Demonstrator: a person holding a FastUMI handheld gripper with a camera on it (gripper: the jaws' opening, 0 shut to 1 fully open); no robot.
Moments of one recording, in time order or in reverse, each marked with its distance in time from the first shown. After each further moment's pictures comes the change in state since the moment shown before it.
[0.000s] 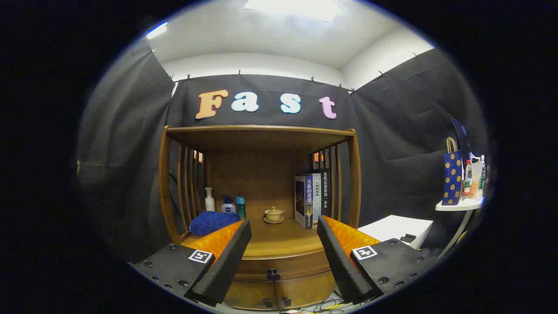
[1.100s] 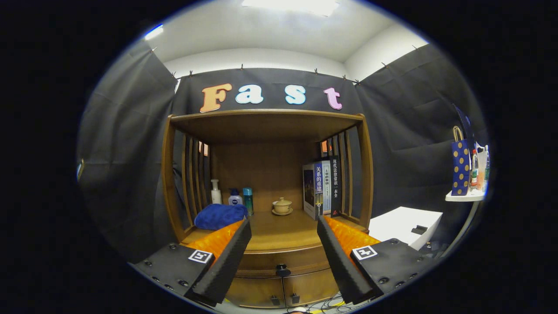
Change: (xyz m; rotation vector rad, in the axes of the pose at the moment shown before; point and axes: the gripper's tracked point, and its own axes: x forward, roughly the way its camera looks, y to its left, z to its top) arm 0.017 0.012 -0.053 -0.004 0.063 0.035
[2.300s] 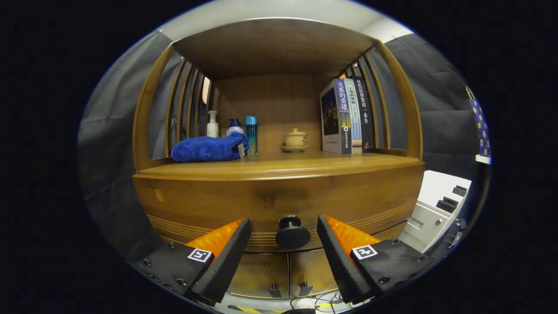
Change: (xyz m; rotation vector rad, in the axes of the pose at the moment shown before) arm 0.094 0.010 -0.238 0.000 0.256 0.109
